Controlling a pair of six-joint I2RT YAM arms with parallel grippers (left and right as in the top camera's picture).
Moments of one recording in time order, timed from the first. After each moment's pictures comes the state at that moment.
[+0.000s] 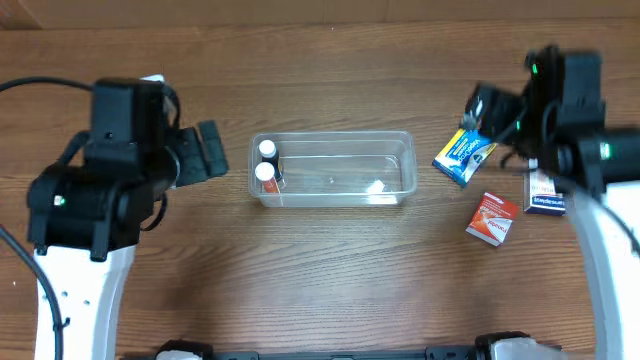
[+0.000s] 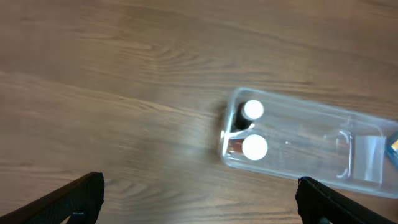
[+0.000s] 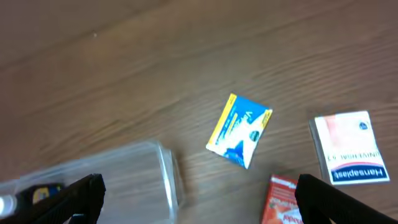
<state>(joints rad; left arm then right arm) -0.14 1.28 1.64 -1.31 -0.10 -0.36 0.10 1.41 1.62 -1.11 0.09 0.41</state>
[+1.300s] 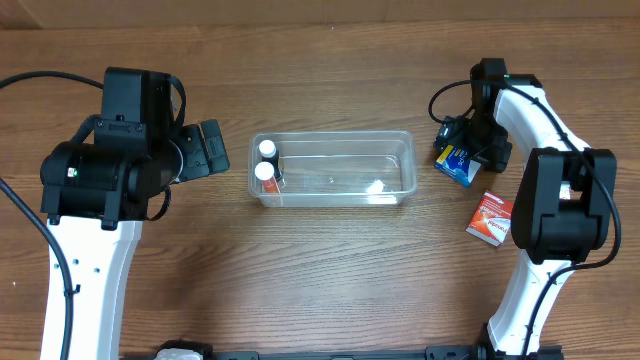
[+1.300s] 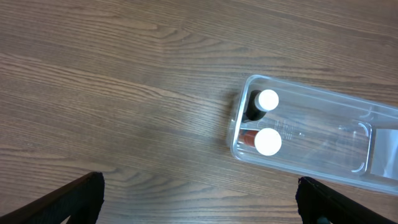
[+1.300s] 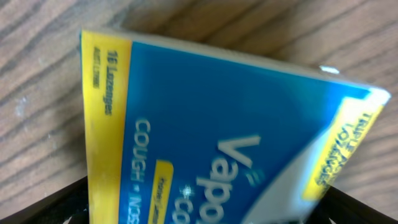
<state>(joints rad) -0.13 1.34 1.64 -1.33 -0.10 -0.36 -0.03 2.17 1.60 -1.00 0.02 0.42</state>
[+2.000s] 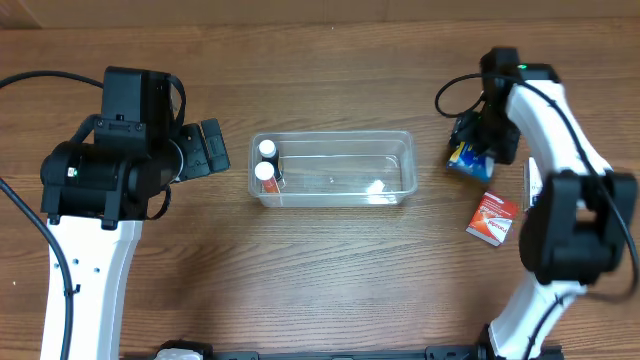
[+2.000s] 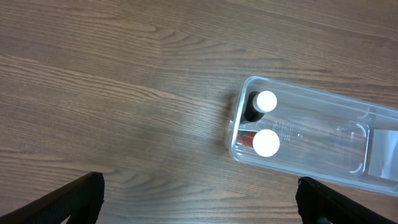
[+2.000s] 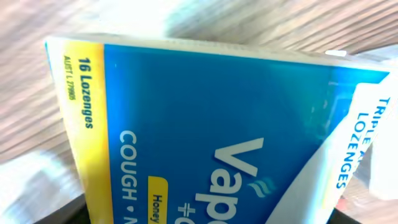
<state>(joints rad) -0.13 1.34 1.64 -1.33 -0.09 -0.36 -0.02 1.96 1.65 -1.18 0.04 0.35</state>
